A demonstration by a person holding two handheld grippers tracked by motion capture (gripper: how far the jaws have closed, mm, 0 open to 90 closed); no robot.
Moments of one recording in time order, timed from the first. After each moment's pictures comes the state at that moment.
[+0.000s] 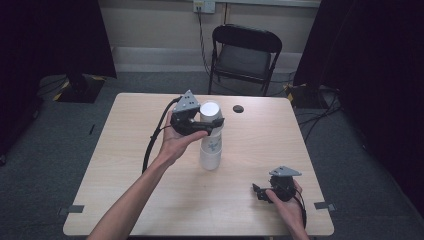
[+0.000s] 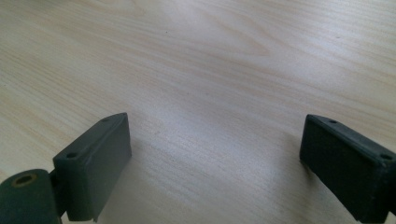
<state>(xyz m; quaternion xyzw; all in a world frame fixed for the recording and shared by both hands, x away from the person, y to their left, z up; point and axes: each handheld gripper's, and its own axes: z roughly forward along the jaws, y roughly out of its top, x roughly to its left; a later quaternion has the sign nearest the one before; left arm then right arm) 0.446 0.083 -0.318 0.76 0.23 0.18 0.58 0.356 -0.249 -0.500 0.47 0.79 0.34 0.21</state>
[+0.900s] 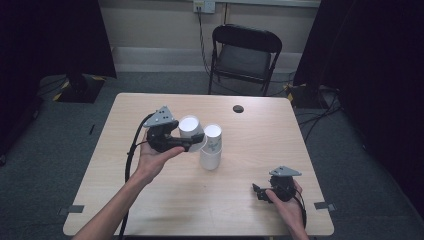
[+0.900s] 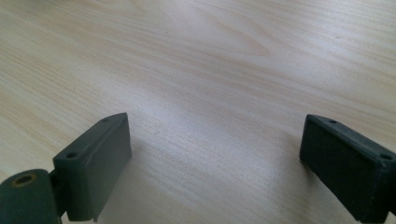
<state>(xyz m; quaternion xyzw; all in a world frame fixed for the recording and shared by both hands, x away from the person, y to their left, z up) 0.403 0.138 -0.334 0.76 0.26 0.13 0.58 0.356 -0.249 -0.500 0.47 0.79 0.34 0.21</state>
